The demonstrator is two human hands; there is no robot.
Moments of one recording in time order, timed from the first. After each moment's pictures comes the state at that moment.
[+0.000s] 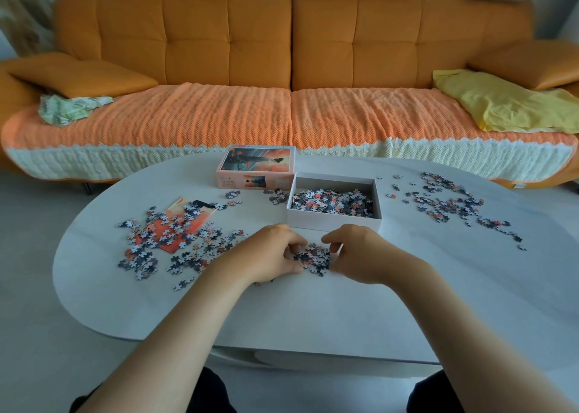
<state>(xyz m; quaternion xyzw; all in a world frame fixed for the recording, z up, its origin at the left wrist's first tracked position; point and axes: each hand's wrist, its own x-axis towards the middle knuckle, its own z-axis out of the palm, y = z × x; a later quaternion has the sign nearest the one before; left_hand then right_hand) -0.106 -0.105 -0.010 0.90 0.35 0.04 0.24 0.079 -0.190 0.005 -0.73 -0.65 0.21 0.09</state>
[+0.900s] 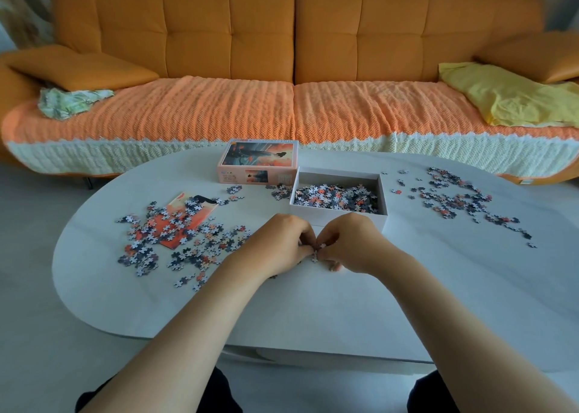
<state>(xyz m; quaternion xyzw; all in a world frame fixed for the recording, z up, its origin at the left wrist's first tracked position) -0.089 -0.111 -0.005 0.89 0.38 0.11 0.23 0.062 -0.177 0.008 -0.74 -0.57 0.29 0.19</state>
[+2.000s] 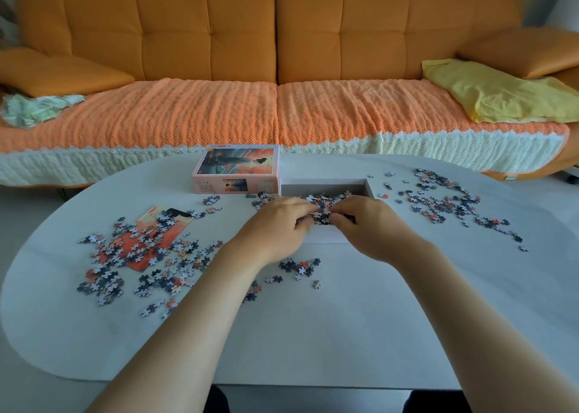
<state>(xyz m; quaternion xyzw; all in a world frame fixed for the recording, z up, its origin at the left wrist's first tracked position) -0.047 -0.072 -0.006 0.90 0.34 0.16 0.20 0.132 -0.156 0.001 -0.73 -0.65 0.09 0.20</state>
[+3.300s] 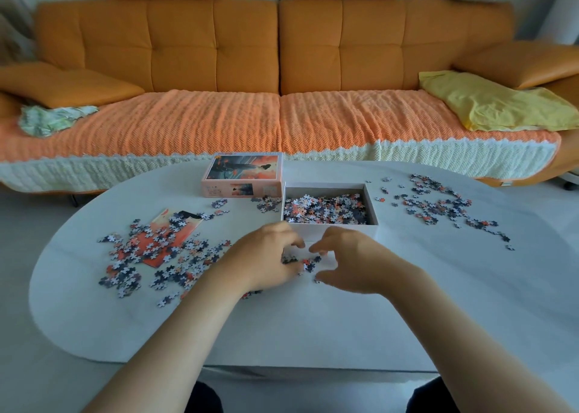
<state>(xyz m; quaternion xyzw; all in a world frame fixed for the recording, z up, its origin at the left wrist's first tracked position) -0.093 -0.102 -0.013 0.93 0.32 0.11 0.16 0.094 -0.192 -0.001 -0.67 -0.73 0.12 0.11</state>
